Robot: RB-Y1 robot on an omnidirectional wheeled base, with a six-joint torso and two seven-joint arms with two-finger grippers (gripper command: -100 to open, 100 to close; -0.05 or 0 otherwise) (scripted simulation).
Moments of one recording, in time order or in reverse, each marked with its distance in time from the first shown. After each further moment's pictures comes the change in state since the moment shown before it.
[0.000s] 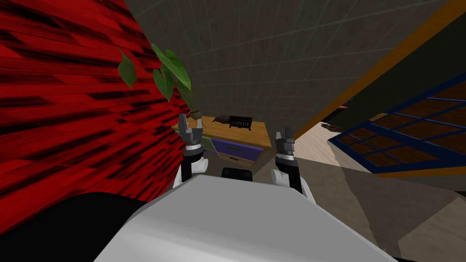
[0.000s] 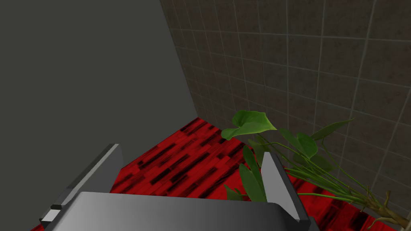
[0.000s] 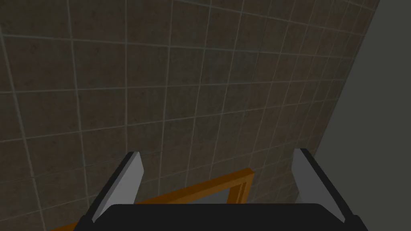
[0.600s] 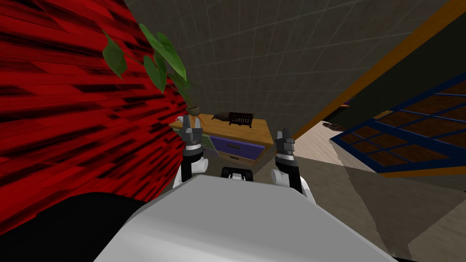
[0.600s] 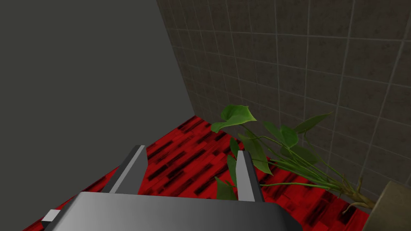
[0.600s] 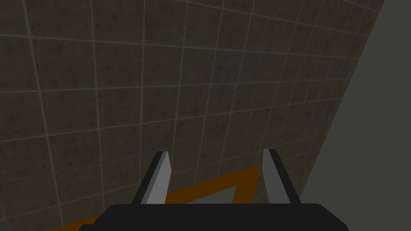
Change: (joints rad) left arm 0.000 0.000 0.000 0.000 0.000 0.000 0.000; right arm 0.000 0.000 0.000 0.000 0.000 0.000 0.000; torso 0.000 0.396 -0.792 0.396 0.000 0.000
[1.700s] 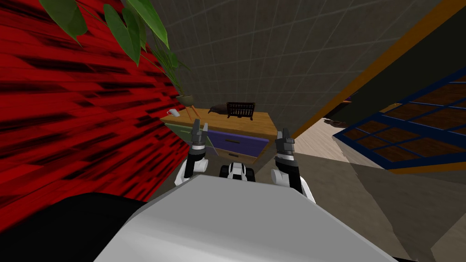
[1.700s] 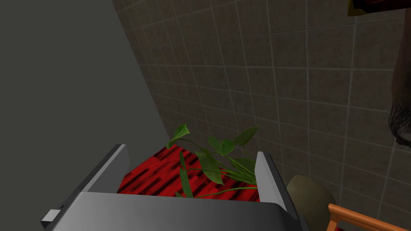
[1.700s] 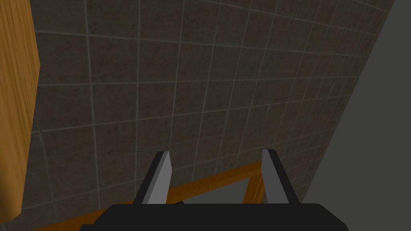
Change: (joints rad) left arm -0.031 0.132 -0.008 0.125 -0.006 -0.009 -0.012; right arm 0.000 0.000 0.000 0.000 0.000 0.000 0.000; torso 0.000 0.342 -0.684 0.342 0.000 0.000
